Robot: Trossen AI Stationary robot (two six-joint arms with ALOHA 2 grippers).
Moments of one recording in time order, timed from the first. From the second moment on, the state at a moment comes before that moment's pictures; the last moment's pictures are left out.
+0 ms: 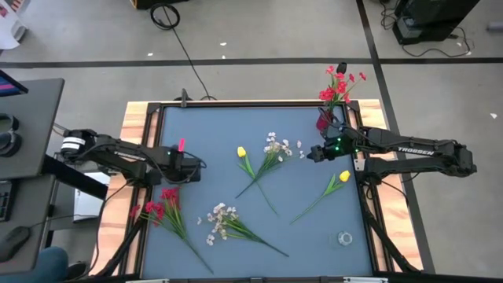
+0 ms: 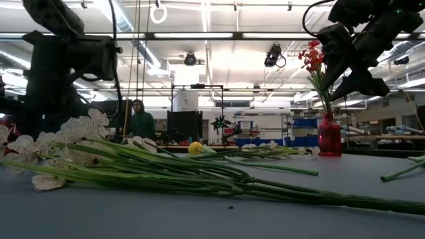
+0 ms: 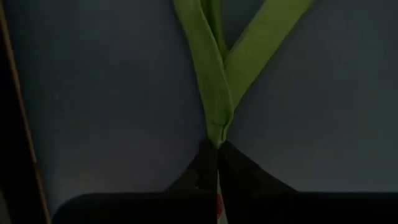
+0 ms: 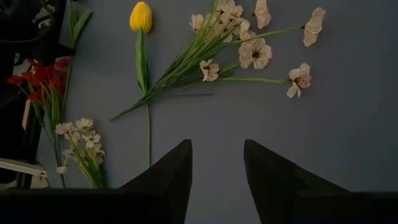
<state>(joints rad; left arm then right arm) 0.02 1.25 0.54 -0.86 -0.01 -1.65 -0.30 0.83 0.61 -0.62 -0.13 1.00</state>
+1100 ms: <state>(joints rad) 0.05 1.43 0.89 0.54 -0.19 -0.63 -0.14 1.08 0.61 0.32 -0.10 0.67</state>
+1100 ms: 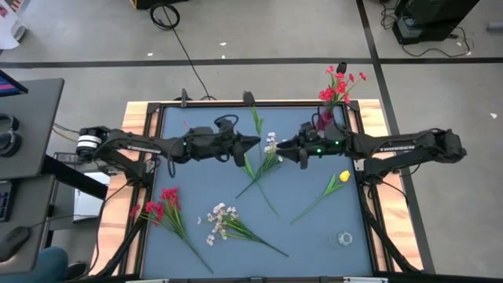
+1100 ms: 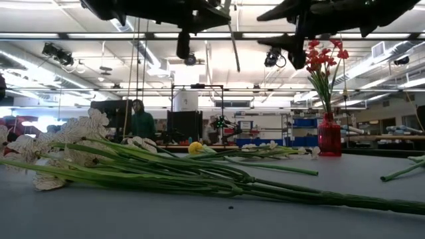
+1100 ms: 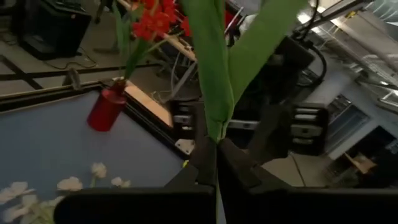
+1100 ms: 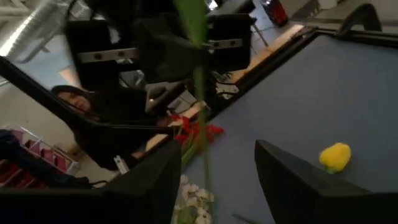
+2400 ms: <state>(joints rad) 0.06 1.54 1.07 0.38 -0.11 -0.51 -0.15 1.21 0.69 0.43 -0.12 0.55</state>
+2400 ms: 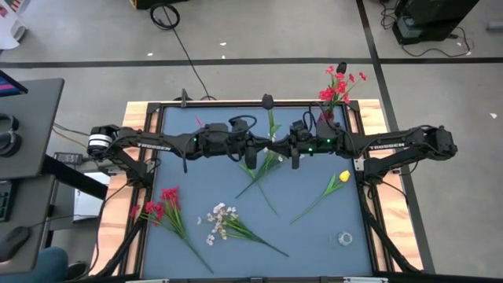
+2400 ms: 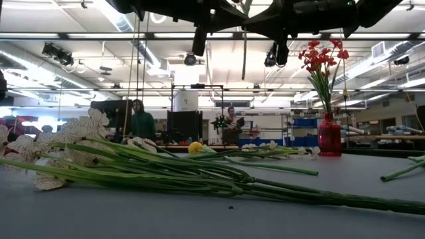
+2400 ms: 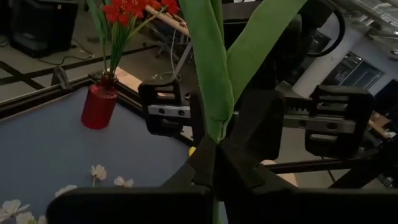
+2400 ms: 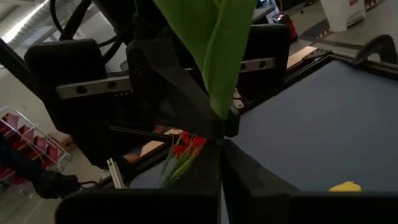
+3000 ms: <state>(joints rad) 0.11 1.37 1.07 0.25 -0.10 -0.33 -0.09 1.12 0.69 0.24 0.14 0.43</state>
